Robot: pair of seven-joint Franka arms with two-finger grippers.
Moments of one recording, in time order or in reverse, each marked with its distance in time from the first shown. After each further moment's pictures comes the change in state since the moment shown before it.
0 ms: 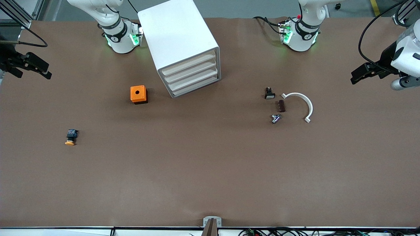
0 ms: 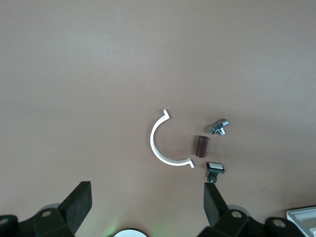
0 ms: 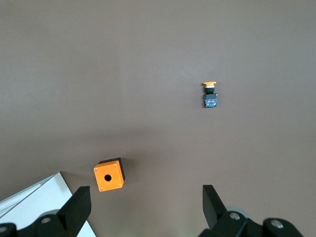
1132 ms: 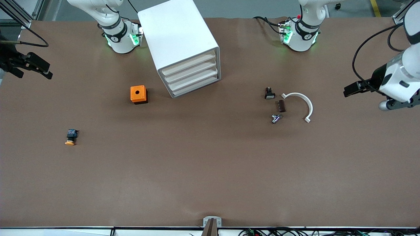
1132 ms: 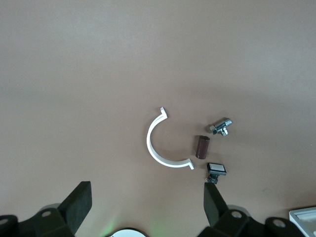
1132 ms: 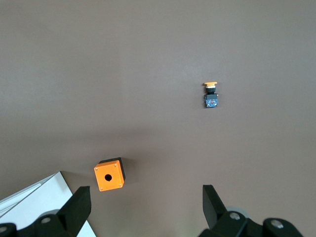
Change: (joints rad) left arm -0.002 0.168 -0.001 0.056 0.010 0.011 0.000; right arm 0.004 0.000 0.001 0.000 -0.001 0.000 0.000
